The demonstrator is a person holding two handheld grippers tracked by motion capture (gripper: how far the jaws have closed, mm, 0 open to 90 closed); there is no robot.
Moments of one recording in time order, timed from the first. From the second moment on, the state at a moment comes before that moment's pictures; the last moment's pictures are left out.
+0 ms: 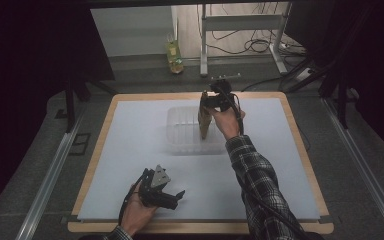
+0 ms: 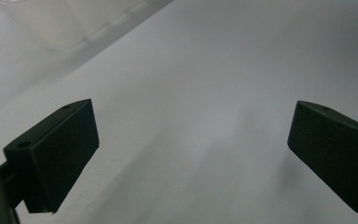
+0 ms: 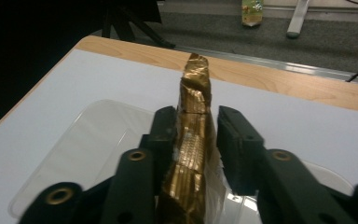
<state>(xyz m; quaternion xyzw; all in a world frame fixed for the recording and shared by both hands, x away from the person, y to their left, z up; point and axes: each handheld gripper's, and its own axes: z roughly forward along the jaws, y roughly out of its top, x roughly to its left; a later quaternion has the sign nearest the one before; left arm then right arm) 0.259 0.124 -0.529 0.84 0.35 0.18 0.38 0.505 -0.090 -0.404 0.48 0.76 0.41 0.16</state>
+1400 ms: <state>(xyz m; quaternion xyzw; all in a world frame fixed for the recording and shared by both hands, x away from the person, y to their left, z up) 0.259 0.128 -0.528 0.83 0.35 0.19 0.40 0.462 -0.104 -0.397 0.37 0.82 0.42 0.15</state>
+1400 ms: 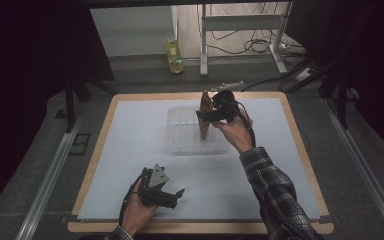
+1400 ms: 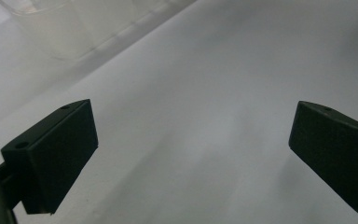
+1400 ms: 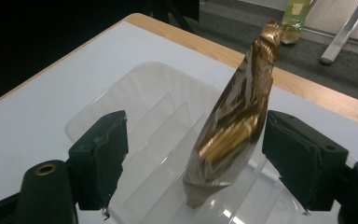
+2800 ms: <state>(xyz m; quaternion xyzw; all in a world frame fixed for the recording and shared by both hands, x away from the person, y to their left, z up) 0.261 0.132 -0.527 0.82 0.37 0.16 0.42 0.362 -0.179 -0.424 0.31 0.84 0.43 0.12</state>
